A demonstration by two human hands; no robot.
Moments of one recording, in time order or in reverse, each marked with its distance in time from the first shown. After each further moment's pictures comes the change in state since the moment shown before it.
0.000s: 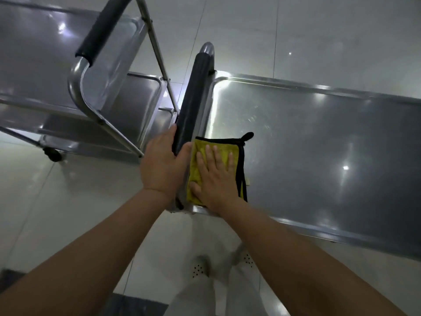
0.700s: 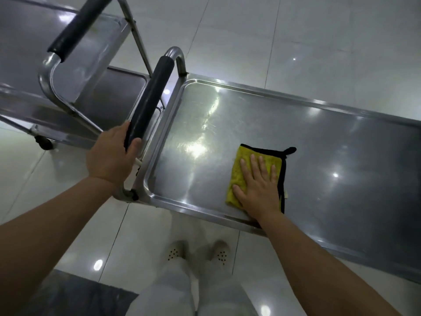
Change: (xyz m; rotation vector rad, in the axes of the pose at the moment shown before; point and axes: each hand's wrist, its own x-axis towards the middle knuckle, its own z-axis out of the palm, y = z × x) left_hand -0.014 0.045 -0.002 0.351 0.010 -0.022; right_hand -0.098 0.213 -0.022 0.036 0.050 0.156
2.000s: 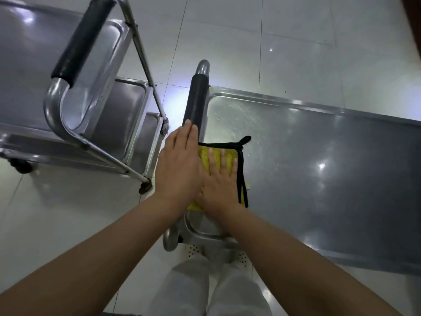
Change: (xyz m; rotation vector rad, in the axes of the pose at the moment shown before) left_hand 0.088 -0.012 0.006 -0.060 -0.200 0.239; right_hand 0.130 -0.225 0.028 -0.061 -0.056 -0.005
